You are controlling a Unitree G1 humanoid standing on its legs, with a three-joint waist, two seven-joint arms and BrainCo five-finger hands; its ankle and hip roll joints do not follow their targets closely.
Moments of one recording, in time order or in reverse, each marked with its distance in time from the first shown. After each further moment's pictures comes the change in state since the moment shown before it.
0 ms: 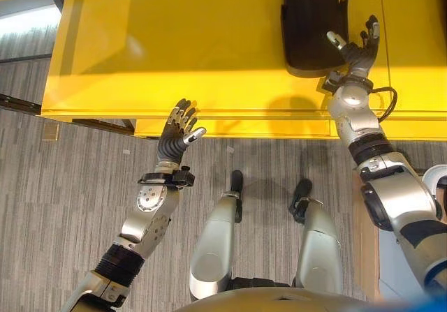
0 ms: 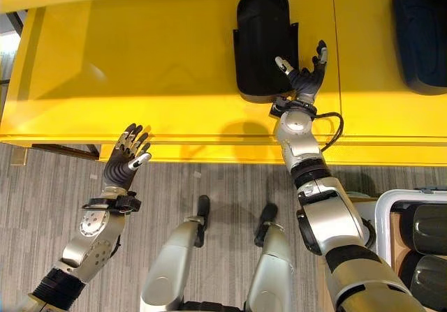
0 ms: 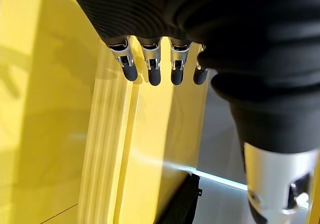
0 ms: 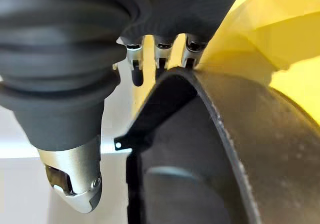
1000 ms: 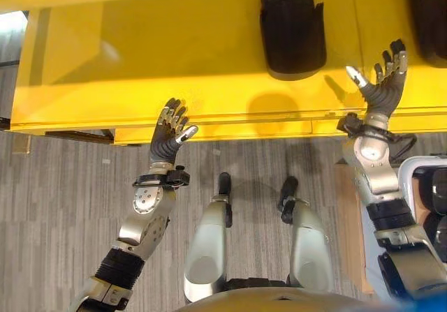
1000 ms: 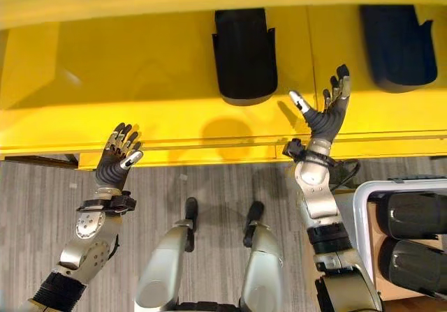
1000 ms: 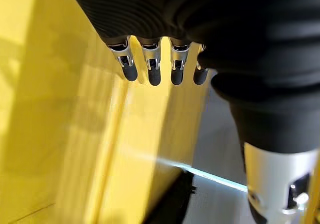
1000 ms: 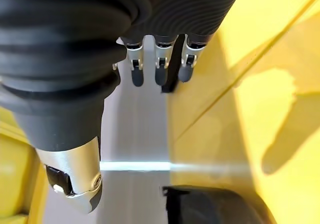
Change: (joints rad) left arm 0.042 -0.043 0.091 -0.010 0.033 0.001 0.009; right arm 0.641 0.014 -0.107 -0.726 -0.131 -0.057 0.054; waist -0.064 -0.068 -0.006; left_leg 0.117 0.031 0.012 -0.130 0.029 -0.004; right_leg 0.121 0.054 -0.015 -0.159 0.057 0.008
